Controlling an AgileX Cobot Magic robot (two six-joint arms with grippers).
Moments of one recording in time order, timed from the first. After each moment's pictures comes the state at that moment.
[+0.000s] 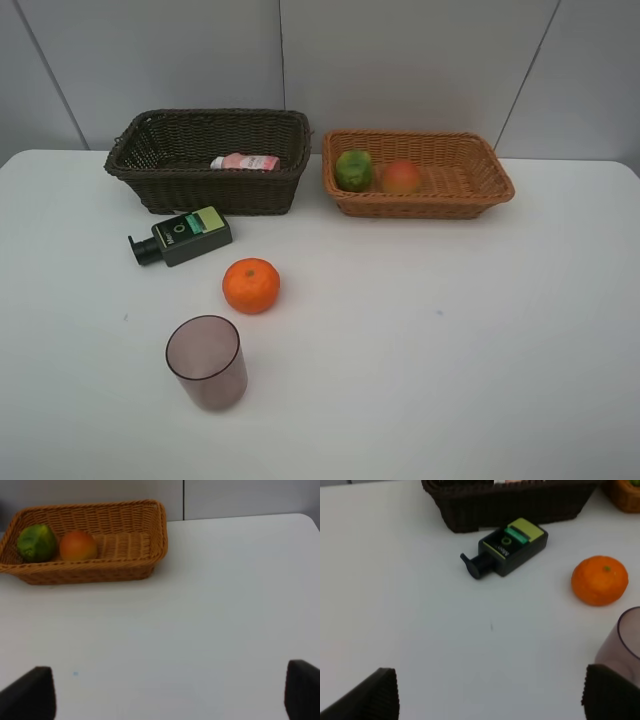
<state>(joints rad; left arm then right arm) -0.12 0.04 -0.50 0.01 1.06 -0.03 0.00 0.00 -0.52 -0.06 1.06 0.08</state>
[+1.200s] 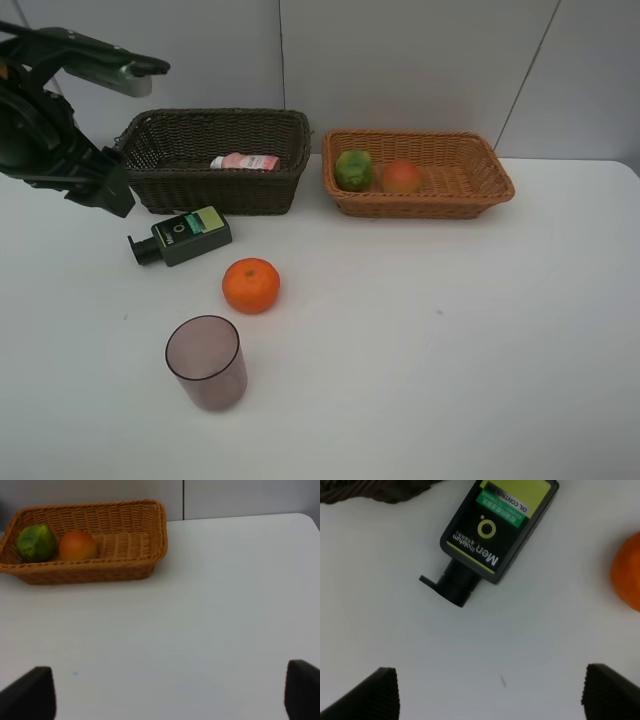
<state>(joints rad) -0.30 1.44 -0.96 0.13 0.71 0.04 0.00 0.00 -0.52 -0.06 1.06 0.08</state>
